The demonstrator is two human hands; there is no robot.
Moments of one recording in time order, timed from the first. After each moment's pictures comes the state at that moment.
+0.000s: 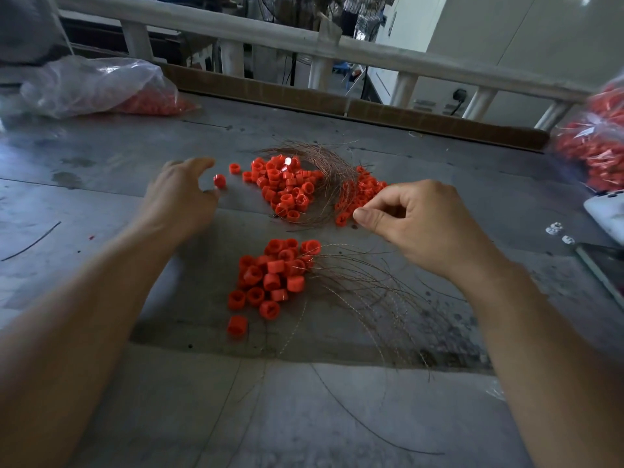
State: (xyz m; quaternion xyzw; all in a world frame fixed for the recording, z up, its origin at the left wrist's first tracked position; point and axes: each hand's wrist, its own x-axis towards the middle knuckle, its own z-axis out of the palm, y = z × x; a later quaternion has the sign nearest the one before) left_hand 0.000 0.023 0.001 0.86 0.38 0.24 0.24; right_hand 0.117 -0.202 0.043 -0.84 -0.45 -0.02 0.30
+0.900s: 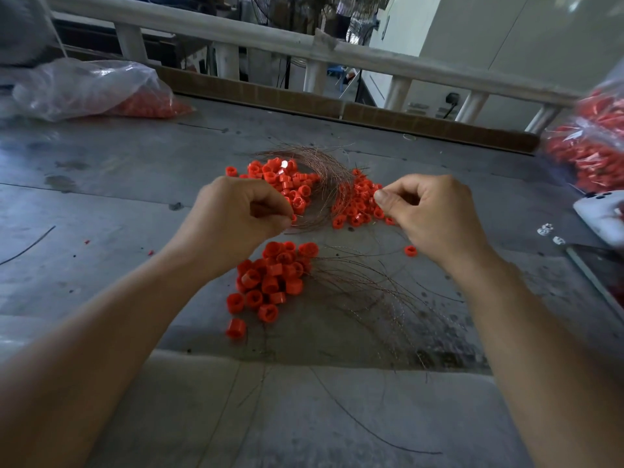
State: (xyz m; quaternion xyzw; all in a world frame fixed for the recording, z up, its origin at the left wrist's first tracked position) left_hand -0.002 -0.033 0.010 0.86 0.15 0.29 0.40; right_hand 0.136 -0.201 0.036 -0.84 -0.38 -0.09 0.37
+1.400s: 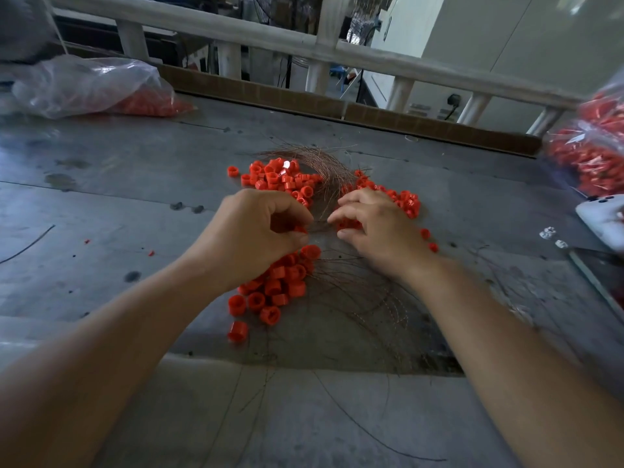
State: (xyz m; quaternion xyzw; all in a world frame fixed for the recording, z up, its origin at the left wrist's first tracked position) left_hand 0.002 -0.042 0.007 0.88 0.12 0.25 0.39; right_hand 0.142 -0.169 0.002 -0.84 -0.51 -0.06 0.19
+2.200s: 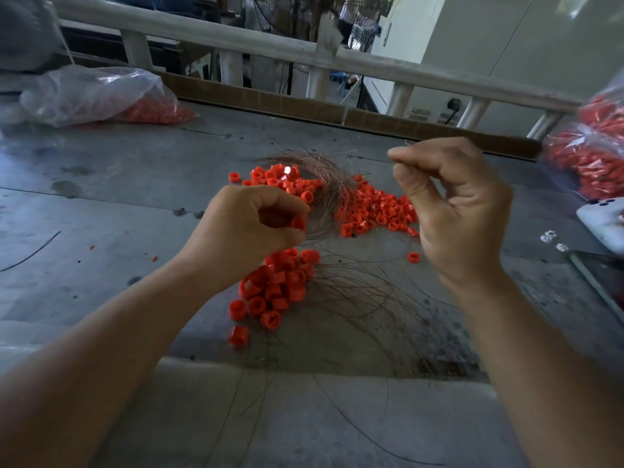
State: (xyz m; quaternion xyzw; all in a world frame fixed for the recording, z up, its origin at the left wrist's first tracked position) left_hand -0.004 -0.041 0.010 0.82 0.11 0.29 0.49; right_hand 0.117 -0.198 0.045 -0.61 -0.52 -0.27 0.54
